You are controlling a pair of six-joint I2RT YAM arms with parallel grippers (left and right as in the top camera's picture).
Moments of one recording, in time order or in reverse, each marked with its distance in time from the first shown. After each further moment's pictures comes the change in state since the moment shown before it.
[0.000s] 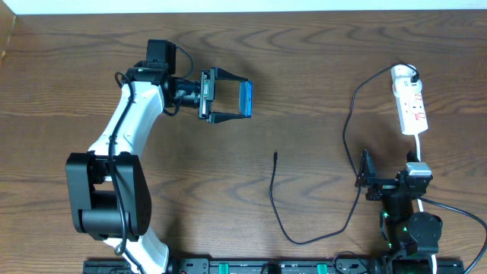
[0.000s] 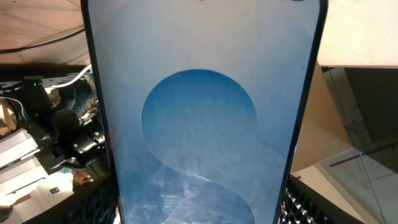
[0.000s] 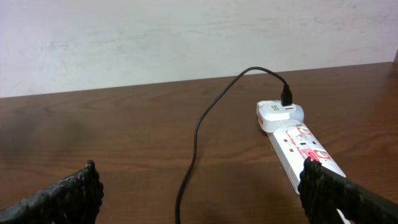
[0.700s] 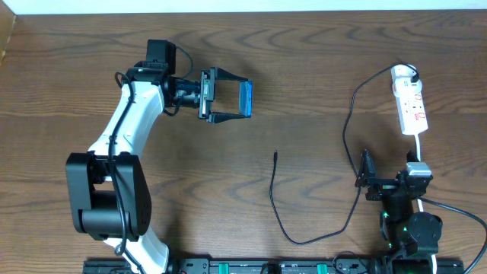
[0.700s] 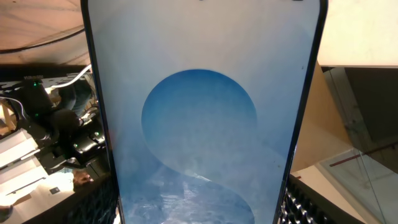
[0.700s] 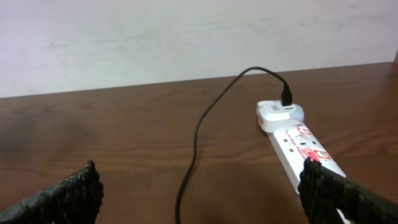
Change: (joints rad) left arm 0.000 0.000 0.000 0.000 0.000 0.001; right arm 0.000 0.000 0.000 0.000 0.000 0.000
